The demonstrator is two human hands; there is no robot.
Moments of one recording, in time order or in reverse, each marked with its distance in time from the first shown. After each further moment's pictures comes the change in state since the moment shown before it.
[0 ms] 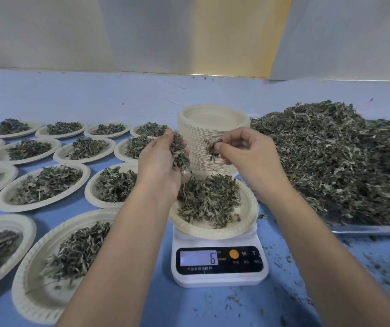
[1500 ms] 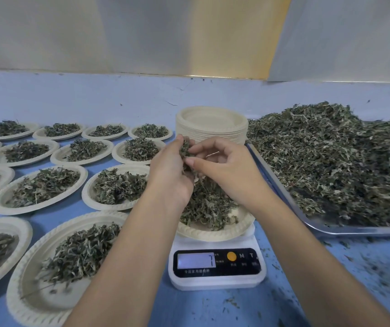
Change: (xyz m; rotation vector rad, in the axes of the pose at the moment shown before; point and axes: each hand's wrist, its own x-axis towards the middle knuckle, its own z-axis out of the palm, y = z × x) left_hand -0.012 -0.009 0.017 -0.055 0.033 -0.143; right_hand -0.012 -0.004 0.019 0.096 -0.219 -0.016
